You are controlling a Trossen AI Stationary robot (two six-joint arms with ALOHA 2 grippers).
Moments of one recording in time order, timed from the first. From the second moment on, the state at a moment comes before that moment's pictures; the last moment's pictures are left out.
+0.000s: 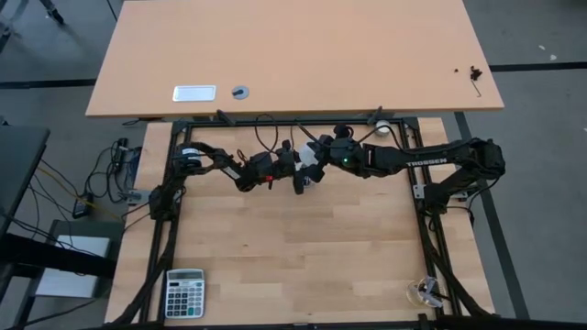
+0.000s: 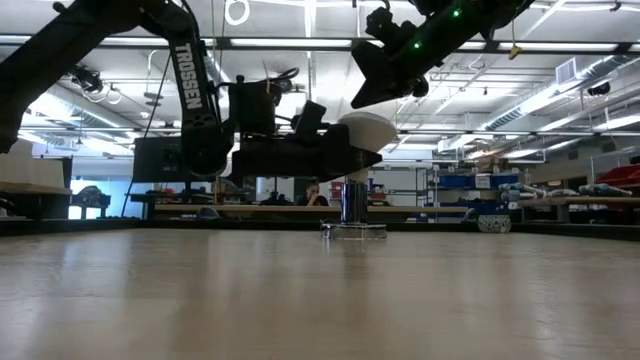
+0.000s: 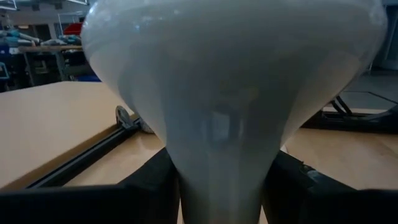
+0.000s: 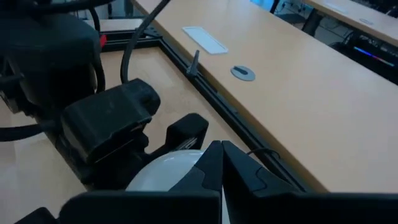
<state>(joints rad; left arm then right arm) 0.28 2.17 0.88 1.40 0.03 0.01 -0.15 1.47 0.98 0.03 0.51 0.01</state>
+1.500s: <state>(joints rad) 0.27 2.17 0.88 1.39 0.11 0.01 -0.24 1.47 0.98 -0.04 0.17 0.14</state>
